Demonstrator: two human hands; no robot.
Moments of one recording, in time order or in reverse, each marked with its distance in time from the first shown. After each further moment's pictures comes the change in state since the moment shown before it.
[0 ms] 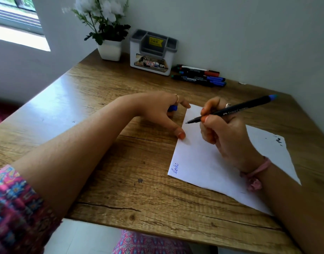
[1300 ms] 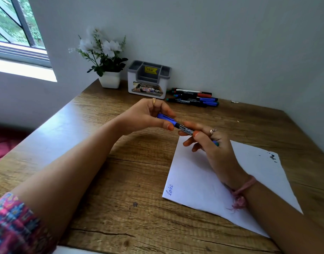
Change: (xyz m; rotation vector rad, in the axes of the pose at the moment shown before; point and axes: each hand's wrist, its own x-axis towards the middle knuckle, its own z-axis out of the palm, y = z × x) left_hand -0.010 -0.019 -0.005 -0.794 0.348 0.186; right_hand 0.003 0.006 -0.003 -0.238 0.188 0.054
